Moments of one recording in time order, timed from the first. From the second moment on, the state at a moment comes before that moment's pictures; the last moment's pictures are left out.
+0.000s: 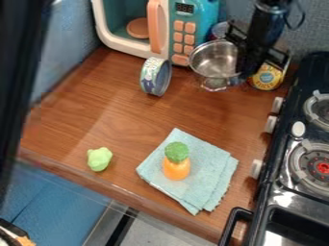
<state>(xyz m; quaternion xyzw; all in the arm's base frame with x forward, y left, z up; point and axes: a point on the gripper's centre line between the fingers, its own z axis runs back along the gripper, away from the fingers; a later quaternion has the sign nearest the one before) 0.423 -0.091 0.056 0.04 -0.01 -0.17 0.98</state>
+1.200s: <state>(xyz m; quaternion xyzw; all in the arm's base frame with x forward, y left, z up) 0.395 -0.089 0.078 0.12 -0.06 -0.15 0.98</state>
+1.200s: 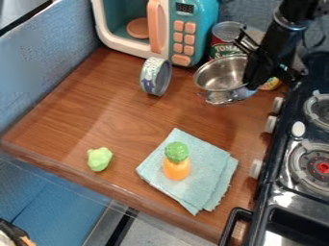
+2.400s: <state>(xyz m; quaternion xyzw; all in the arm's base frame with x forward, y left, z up) 0.403 -0.077 0.047 0.03 -0.06 -0.10 0.99</state>
